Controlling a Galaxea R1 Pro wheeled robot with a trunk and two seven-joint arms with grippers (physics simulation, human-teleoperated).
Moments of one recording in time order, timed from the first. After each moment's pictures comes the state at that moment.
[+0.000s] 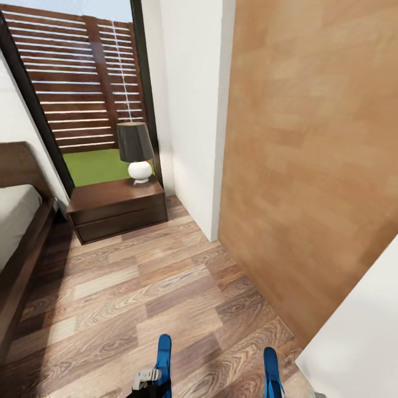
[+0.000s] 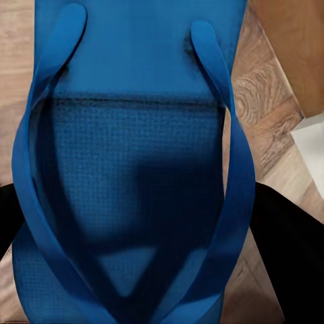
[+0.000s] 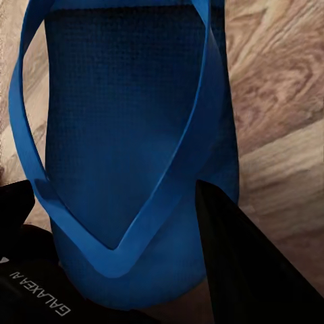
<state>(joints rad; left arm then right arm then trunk) -0.39 -0.01 -0.04 -0.17 0.25 -0.19 -0.61 -0.33 -0.27 -0.15 -0.18 -0.14 0.04 0.95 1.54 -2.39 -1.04</state>
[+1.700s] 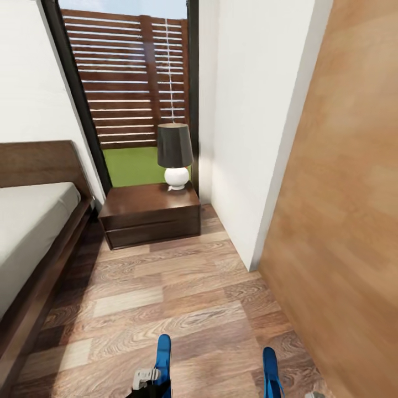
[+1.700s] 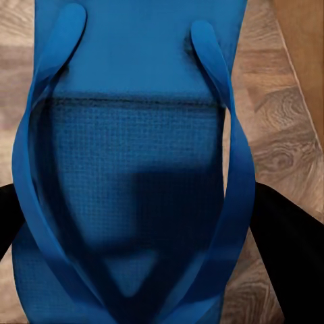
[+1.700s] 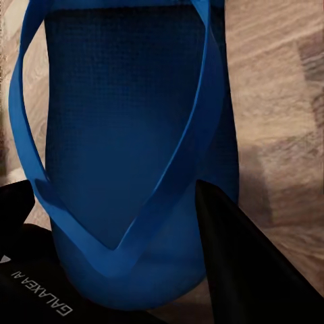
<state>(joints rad) -0.39 -0.01 -0.04 -0.17 0.25 -0.19 -0.60 -0.33 -0.26 -0.15 -0.18 -0.14 0.04 0.95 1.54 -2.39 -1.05</state>
